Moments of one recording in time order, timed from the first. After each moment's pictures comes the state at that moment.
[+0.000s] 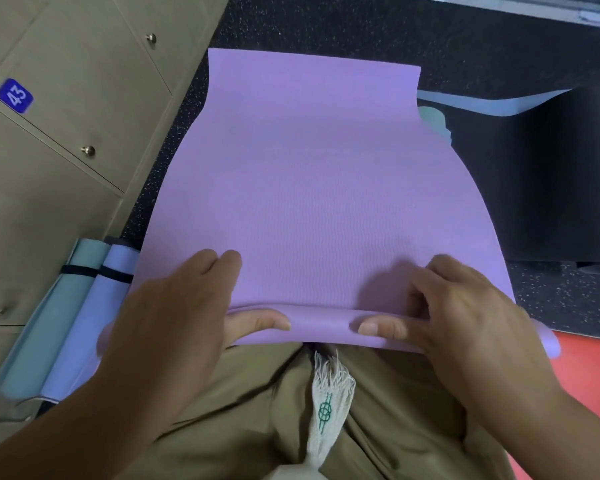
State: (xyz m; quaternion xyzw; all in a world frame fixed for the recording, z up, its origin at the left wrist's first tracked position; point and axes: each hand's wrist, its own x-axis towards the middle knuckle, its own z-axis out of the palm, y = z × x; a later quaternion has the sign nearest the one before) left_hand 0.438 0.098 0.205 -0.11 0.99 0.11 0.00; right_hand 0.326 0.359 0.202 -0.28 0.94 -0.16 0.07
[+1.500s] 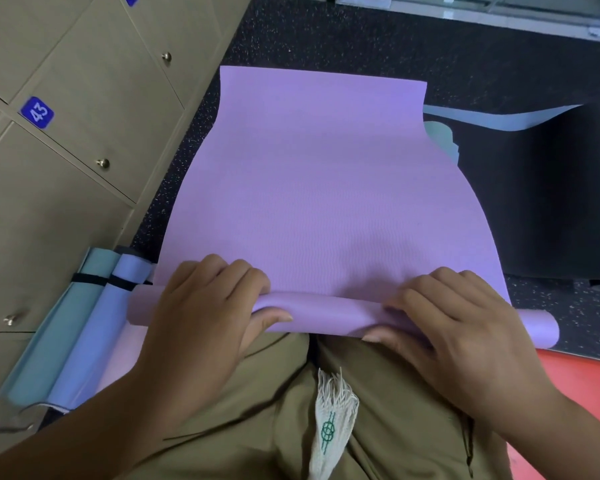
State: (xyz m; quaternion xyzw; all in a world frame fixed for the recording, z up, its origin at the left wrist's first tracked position) left_hand 0.422 0.096 0.175 0.02 0.99 0.08 -0.14; right_hand 0.305 0.364 0.181 -0.49 0.84 -0.18 -0.11
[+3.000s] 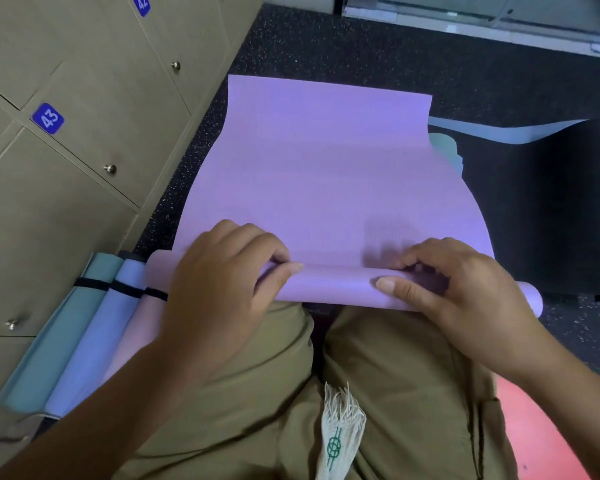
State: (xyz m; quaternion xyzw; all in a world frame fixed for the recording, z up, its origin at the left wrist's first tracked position) left_hand 0.380 0.089 0.184 -0.04 0.96 0.20 -0.19; right_hand 0.262 0.340 0.200 -0.30 0.90 -0.30 0.12
